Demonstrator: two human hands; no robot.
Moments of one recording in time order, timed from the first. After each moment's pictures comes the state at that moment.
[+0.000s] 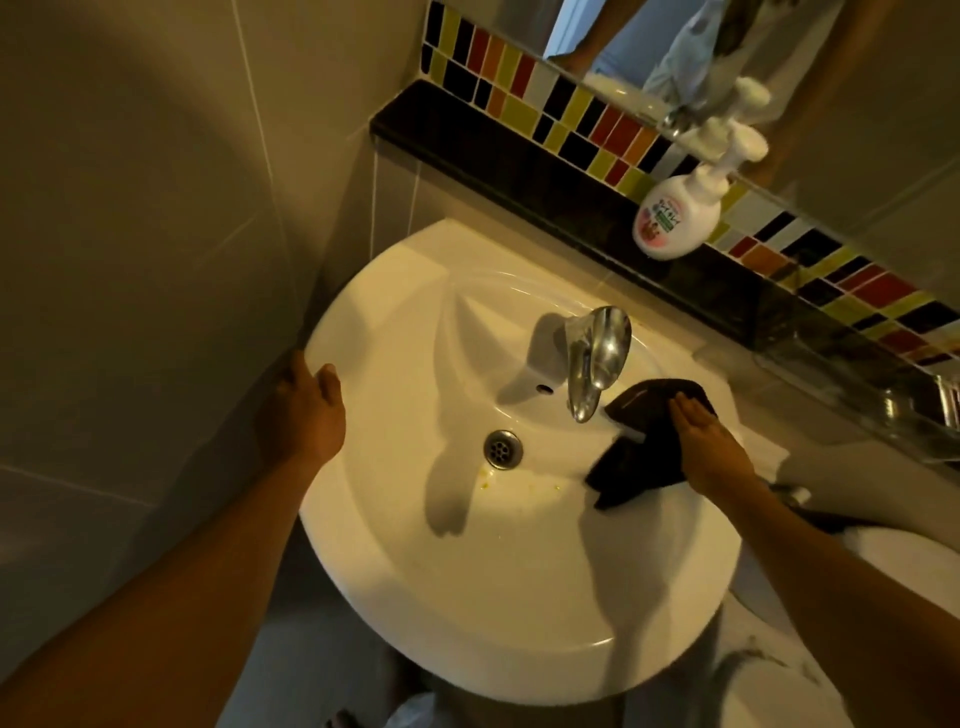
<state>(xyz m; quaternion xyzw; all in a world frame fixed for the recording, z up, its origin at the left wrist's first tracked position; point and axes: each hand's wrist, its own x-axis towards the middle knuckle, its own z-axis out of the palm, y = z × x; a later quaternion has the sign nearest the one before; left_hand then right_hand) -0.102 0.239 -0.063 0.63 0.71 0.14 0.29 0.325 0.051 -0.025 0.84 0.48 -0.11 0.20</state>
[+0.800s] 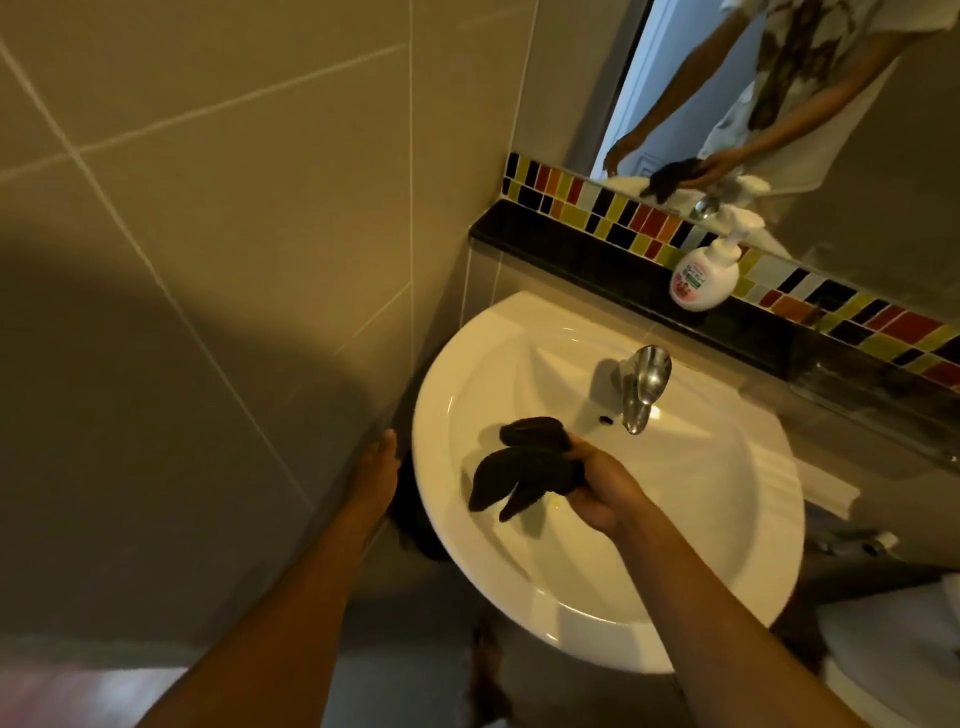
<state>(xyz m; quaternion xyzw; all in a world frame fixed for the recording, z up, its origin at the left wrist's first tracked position) -0.180 0.172 -0.030 0.37 0.64 0.28 0.62 0.056 0.084 0.042 0.55 0.08 -0.63 -0.54</state>
